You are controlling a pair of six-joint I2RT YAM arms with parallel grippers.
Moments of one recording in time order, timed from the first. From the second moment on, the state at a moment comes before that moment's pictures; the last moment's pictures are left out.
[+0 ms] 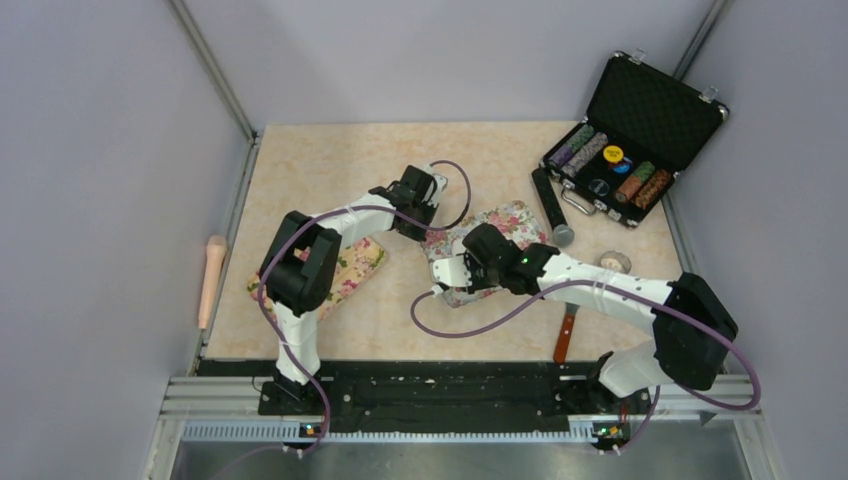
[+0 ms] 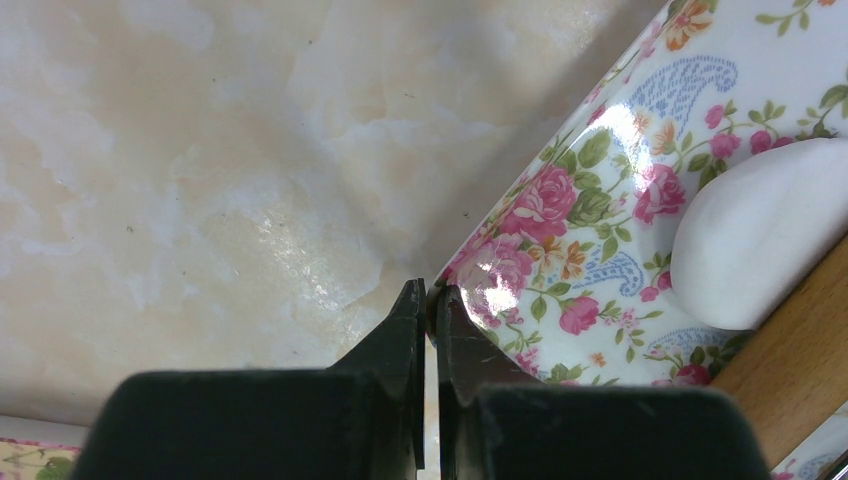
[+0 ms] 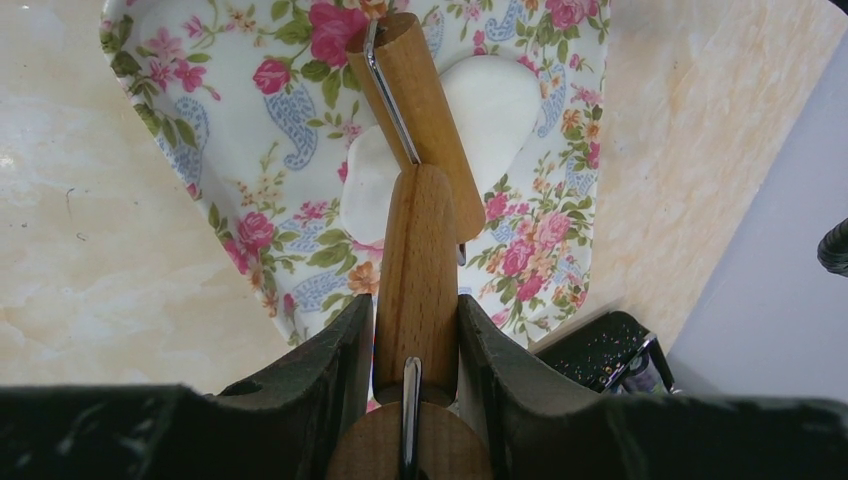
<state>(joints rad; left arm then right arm) -0.55 1.97 1.38 -0.41 0.01 -0.06 0.89 1.43 0.92 -0.47 0.15 -0.97</state>
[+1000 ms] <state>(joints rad) -0.56 1.97 1.38 -0.40 0.01 -0.05 0.89 1.25 0.93 -0.78 0.07 -0.91</state>
